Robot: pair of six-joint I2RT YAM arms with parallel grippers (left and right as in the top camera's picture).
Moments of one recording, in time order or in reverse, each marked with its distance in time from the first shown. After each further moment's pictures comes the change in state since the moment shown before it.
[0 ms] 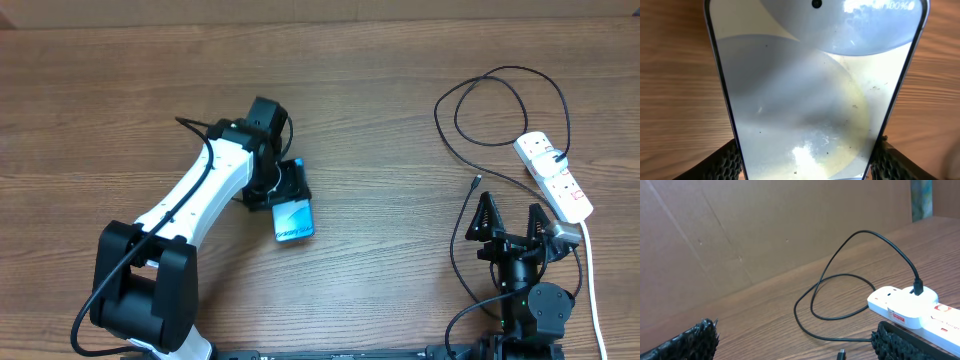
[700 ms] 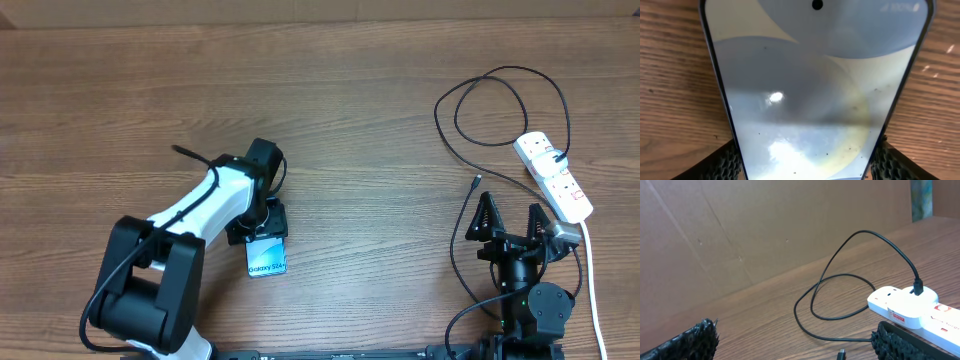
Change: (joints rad) left arm 0.000 -0.004 -0.267 0.074 -0.225 0.003; right arm 0.000 0.000 0.000 0.000 0.000 0.000
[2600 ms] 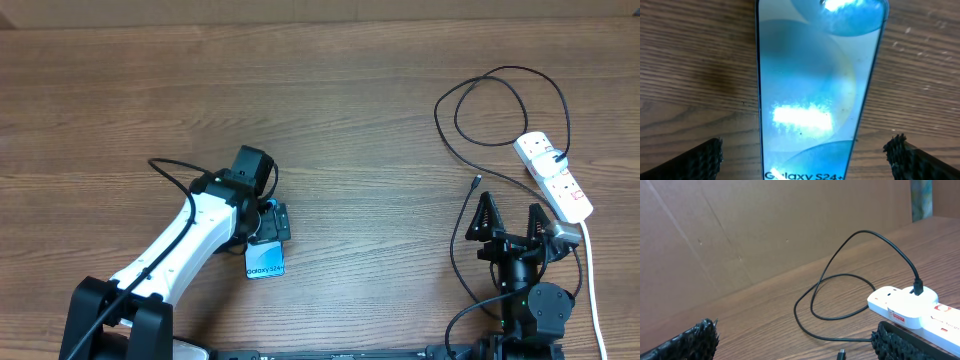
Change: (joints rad) left arm 0.000 -0.243 -0.134 0.053 -0.034 -0.027; right arm 0.000 0.000 0.000 0.000 0.000 0.000
